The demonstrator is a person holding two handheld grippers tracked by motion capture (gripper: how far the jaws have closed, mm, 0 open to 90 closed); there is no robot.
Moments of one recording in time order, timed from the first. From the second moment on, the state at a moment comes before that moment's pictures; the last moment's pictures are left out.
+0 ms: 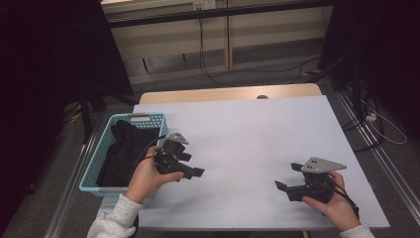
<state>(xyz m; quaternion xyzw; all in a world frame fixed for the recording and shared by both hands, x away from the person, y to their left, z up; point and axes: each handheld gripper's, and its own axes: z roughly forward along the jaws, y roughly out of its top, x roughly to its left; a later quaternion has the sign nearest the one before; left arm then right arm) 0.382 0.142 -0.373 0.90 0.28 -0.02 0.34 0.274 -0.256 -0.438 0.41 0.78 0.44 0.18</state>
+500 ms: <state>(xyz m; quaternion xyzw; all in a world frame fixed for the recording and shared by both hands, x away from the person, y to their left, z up) 0.373 0.151 -0.400 0.89 0.29 -0.03 0.34 0.273 -0.258 -0.440 0.41 0.78 0.43 0.18</state>
